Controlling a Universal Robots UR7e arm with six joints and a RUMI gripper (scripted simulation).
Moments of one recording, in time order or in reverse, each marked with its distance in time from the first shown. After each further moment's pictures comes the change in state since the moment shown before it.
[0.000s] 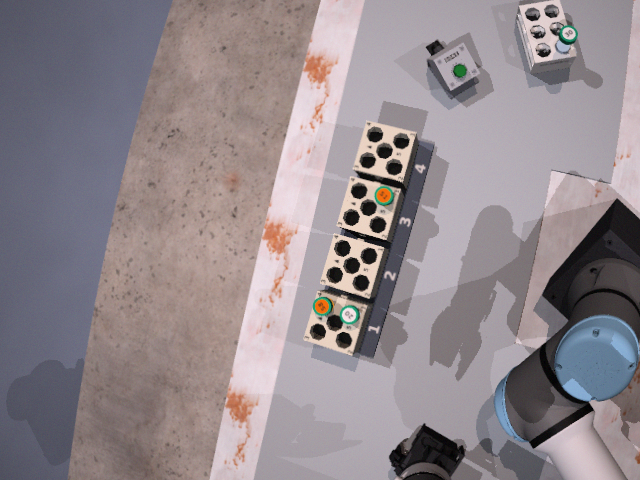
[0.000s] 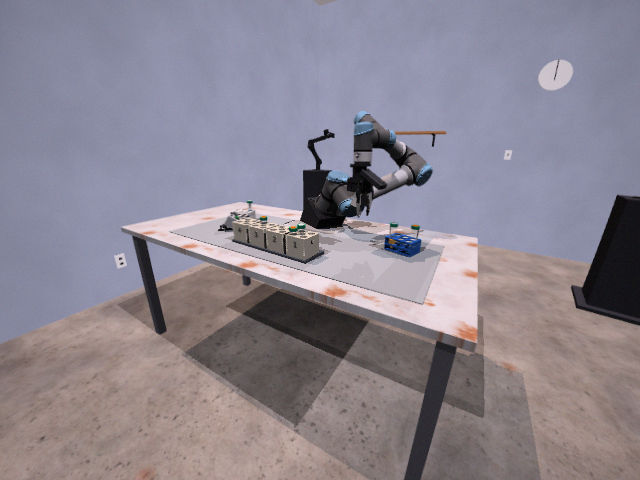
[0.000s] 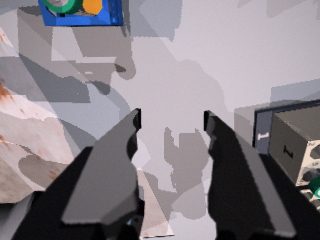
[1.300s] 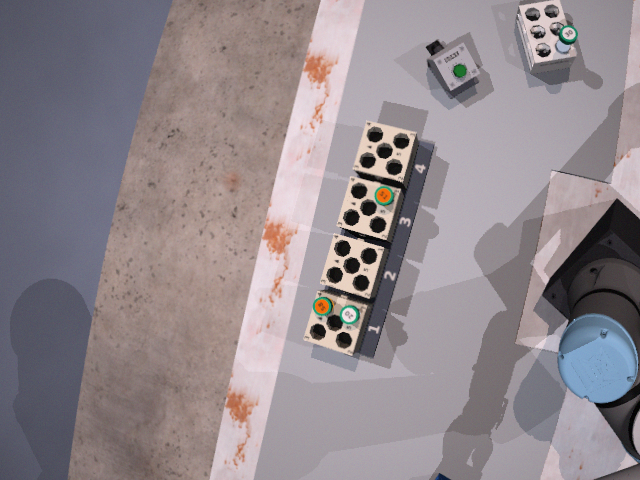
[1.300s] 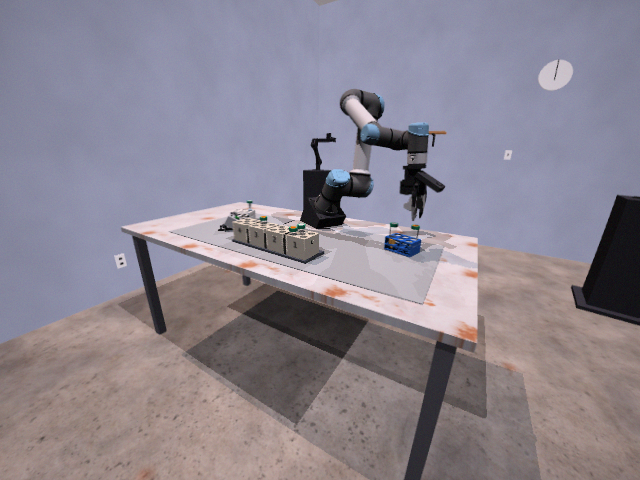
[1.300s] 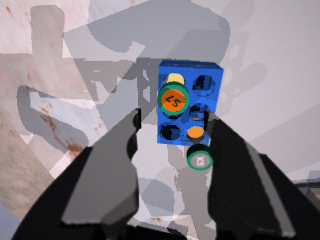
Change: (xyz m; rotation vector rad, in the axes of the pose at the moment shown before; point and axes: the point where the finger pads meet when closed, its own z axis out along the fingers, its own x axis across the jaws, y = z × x) arm -0.138 -0.176 0.006 0.013 -0.052 -0.010
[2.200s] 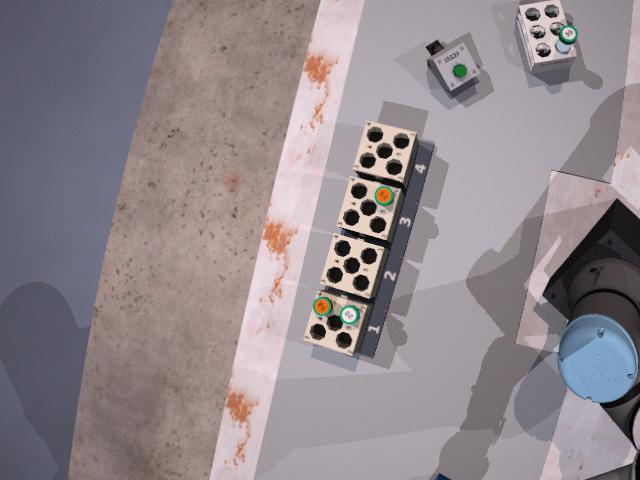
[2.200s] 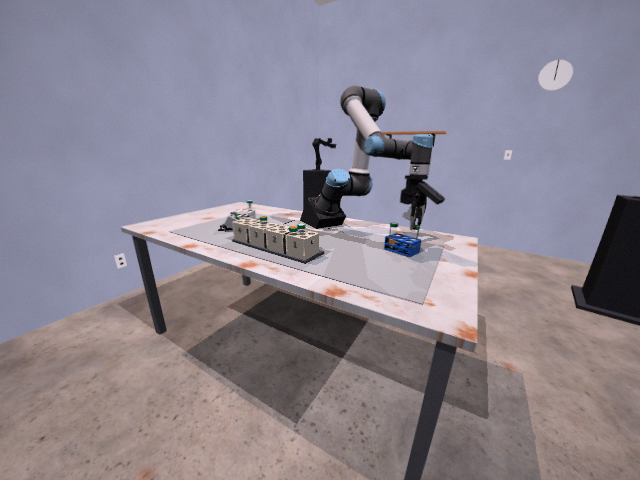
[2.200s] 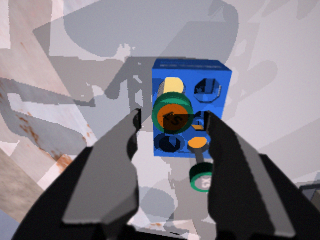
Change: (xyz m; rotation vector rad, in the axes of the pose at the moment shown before) arm 0.001 0.004 0.042 -0.050 0.046 0.015
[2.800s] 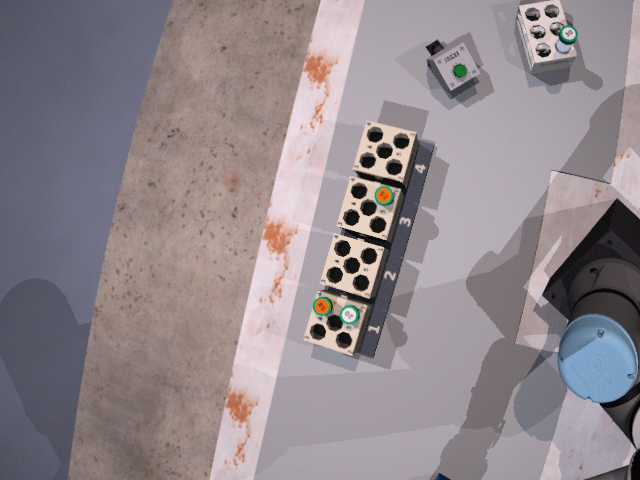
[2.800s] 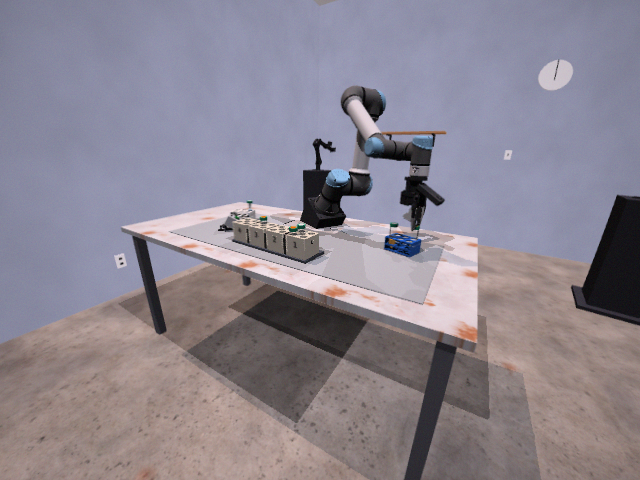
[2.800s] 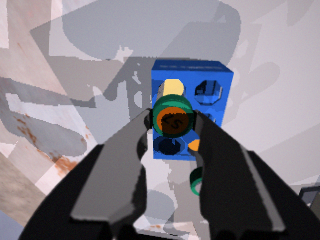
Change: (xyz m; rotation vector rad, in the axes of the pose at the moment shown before) arm 0.000 0.000 0.005 0.000 0.000 0.000
